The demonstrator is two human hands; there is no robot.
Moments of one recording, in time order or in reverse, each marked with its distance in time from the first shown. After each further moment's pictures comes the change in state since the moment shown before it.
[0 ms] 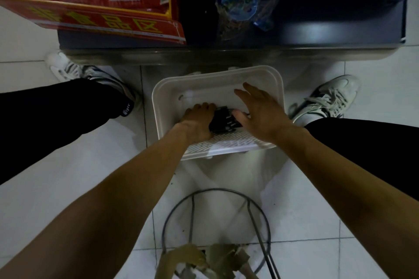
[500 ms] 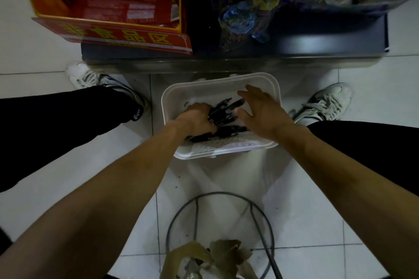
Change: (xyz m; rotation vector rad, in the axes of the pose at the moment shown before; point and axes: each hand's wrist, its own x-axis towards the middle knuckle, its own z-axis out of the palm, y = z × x) left_hand -0.028 -0.007 -0.040 -0.285 0.045 -0.012; right_hand -0.013 -0.010 -0.019 0.041 0.043 -0.020
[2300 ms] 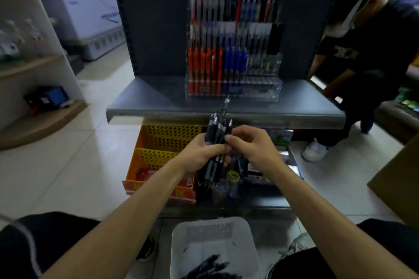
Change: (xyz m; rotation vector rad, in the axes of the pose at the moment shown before) left_hand -0.255 0.199 -0.199 -0.825 0.375 0.782; right_hand -0.179 -0.134 -0.225 0.761 0.684 -0.623
